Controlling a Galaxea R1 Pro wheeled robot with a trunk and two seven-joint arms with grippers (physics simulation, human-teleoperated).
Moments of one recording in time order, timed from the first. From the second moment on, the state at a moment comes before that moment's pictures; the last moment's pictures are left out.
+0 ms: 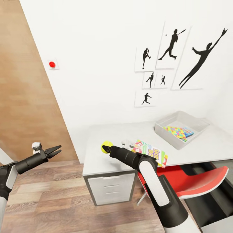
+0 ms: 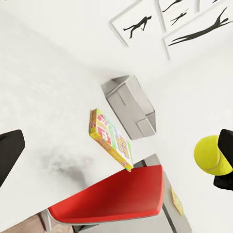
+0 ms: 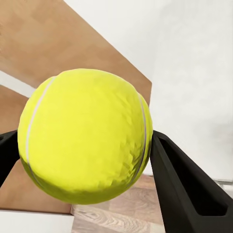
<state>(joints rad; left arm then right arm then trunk) -0.69 0.36 0.47 -0.79 0.21 0.76 -1.34 -0.53 0.13 0.40 -1.60 -0.94 0.76 -0.38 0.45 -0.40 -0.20</state>
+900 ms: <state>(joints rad) -0.69 0.36 0.47 -0.79 0.21 0.76 -1.34 -0.53 0.13 0.40 -1.60 -0.95 0.74 -0.38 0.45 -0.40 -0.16</state>
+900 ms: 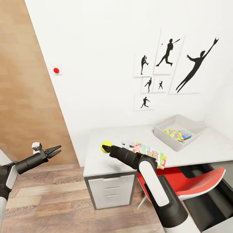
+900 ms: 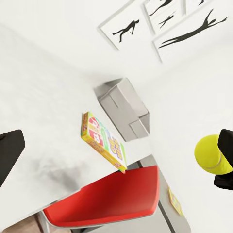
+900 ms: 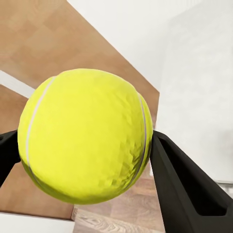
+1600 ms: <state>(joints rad) -0.69 0.36 0.47 -0.79 0.21 0.76 -1.34 -0.53 0.13 0.40 -1.60 -0.95 0.75 -0.38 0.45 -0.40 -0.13</state>
